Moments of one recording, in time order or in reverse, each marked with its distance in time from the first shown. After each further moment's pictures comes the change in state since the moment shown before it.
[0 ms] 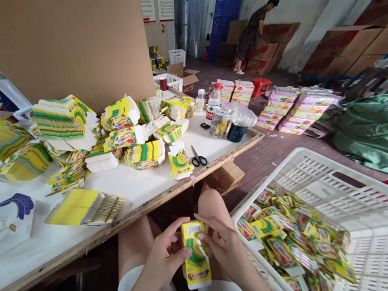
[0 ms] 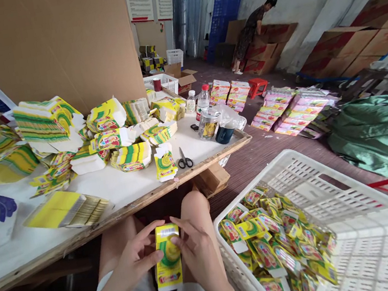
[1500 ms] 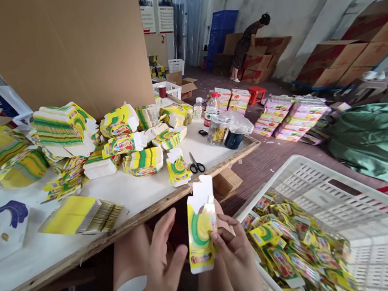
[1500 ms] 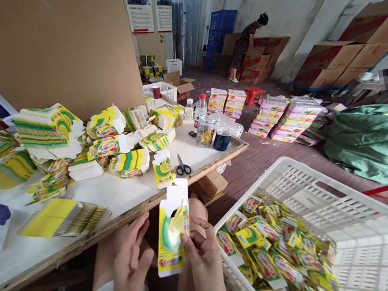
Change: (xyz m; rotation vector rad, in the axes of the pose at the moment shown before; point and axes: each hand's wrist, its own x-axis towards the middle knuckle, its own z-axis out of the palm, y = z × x) left_hand 0.008 -0.003 0.015 0.243 0.343 0.561; right_hand 0.001 -0.013 0.002 0.665 0.306 0.134
